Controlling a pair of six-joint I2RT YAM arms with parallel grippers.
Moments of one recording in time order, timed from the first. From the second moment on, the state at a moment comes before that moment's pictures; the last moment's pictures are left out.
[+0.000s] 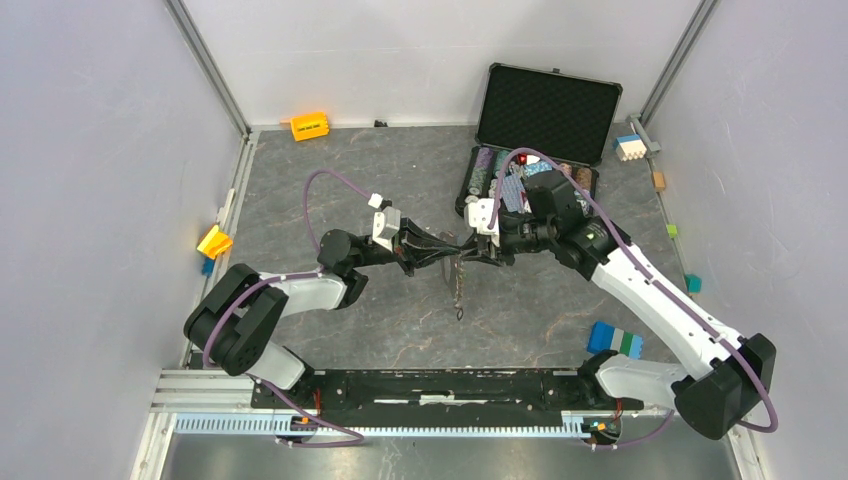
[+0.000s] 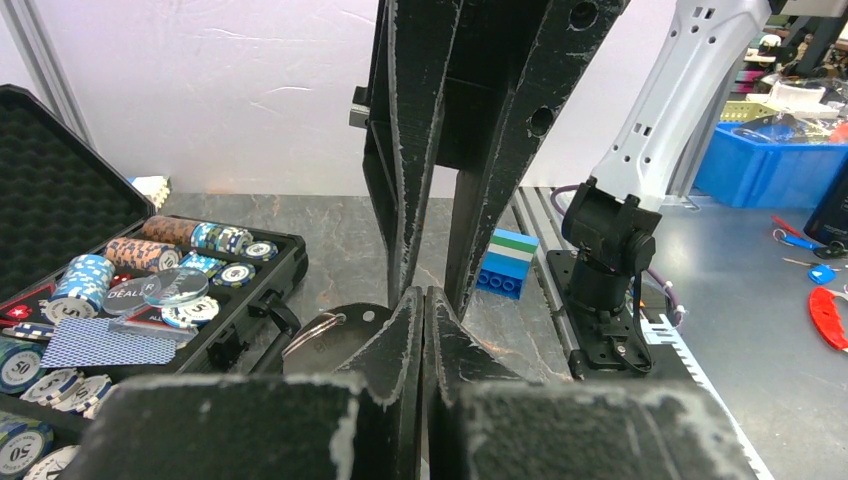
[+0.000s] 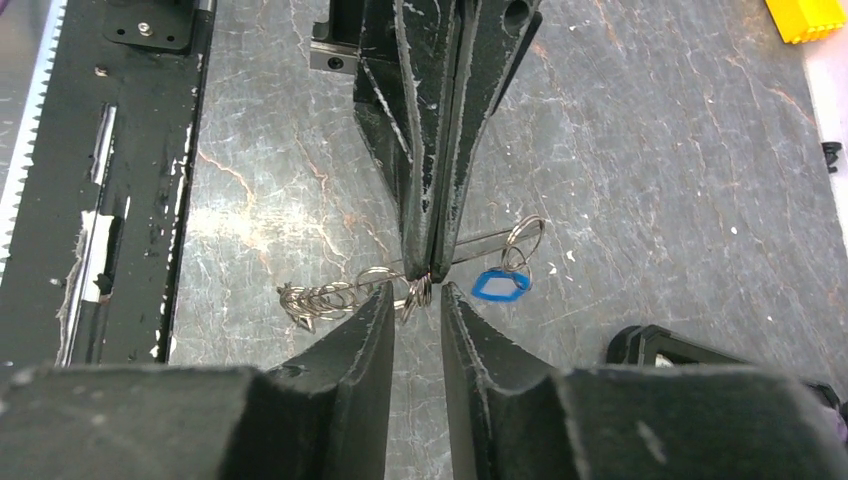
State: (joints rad) left arm -0.62 1.50 0.54 1.45 0.90 -0.40; right arm 0.59 1.17 1.09 -0.54 -0.77 -0.71
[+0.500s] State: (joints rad) left arm -0.62 1.50 0.54 1.45 0.91 -0.40; right arm 0.59 1.19 1.09 -0.54 -0.80 -0.71
